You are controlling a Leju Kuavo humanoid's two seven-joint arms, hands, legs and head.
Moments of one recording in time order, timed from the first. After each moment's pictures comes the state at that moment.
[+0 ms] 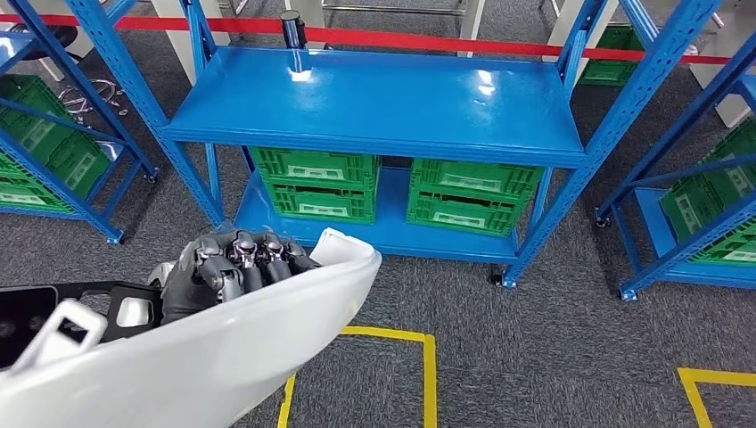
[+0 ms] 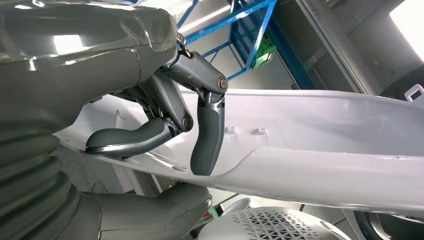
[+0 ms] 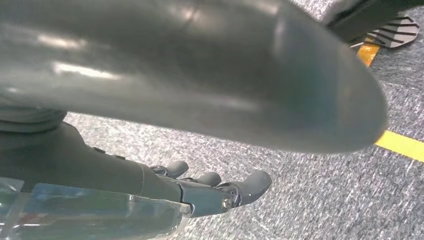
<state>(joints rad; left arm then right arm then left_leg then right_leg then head) -0.45 0.09 -0.68 -1.88 0.54 -0.64 -0.42 0.10 -0.03 -1.14 -0.71 1.57 0.62 -0.29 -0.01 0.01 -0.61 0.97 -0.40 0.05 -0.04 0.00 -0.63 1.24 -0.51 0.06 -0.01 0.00</state>
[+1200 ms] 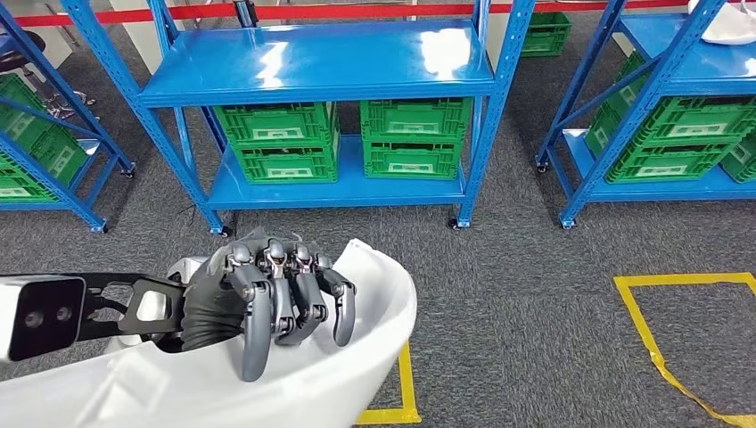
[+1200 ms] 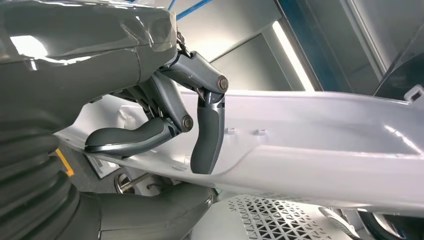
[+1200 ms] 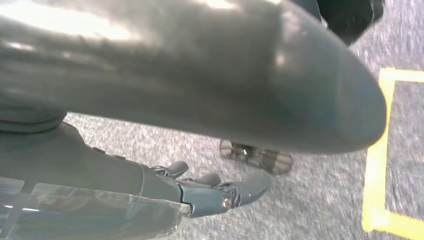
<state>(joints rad) -0.49 0.05 -0.70 -1.84 0.58 -0.71 -0.37 0.03 0.02 -1.25 -0.56 1.54 0.78 -0.35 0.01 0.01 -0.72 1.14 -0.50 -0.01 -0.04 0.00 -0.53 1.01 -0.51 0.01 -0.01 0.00</state>
